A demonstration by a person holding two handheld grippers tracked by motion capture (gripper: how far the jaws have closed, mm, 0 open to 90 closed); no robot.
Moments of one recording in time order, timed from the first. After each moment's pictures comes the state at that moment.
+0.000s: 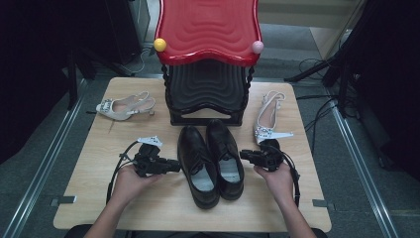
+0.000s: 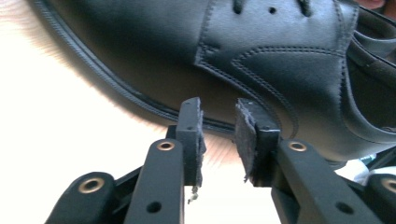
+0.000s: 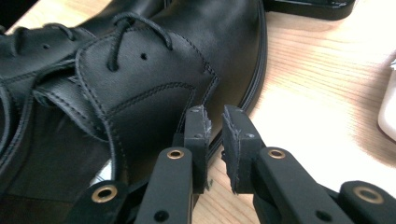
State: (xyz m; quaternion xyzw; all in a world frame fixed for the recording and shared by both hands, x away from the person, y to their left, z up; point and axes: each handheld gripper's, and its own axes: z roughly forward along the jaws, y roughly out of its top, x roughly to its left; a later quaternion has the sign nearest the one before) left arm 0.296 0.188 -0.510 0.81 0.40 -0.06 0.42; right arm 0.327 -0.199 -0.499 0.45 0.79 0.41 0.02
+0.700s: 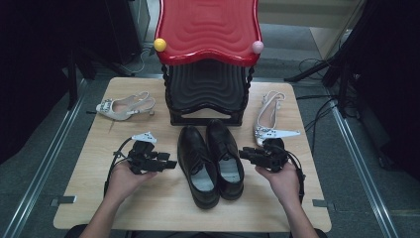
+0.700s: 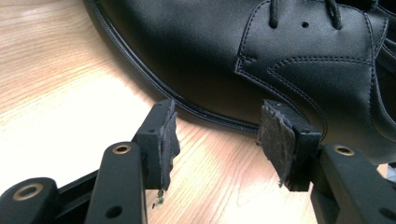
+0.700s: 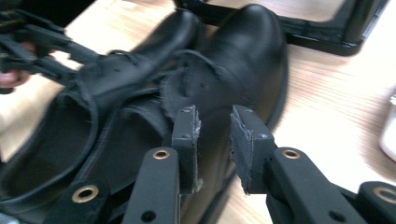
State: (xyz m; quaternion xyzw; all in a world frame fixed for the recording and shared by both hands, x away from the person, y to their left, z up) left arm 0.300 0.200 -0.504 0.81 0.41 -0.02 0.41; right arm 0.309 -0.196 -0.463 0.42 0.79 0.44 0.02
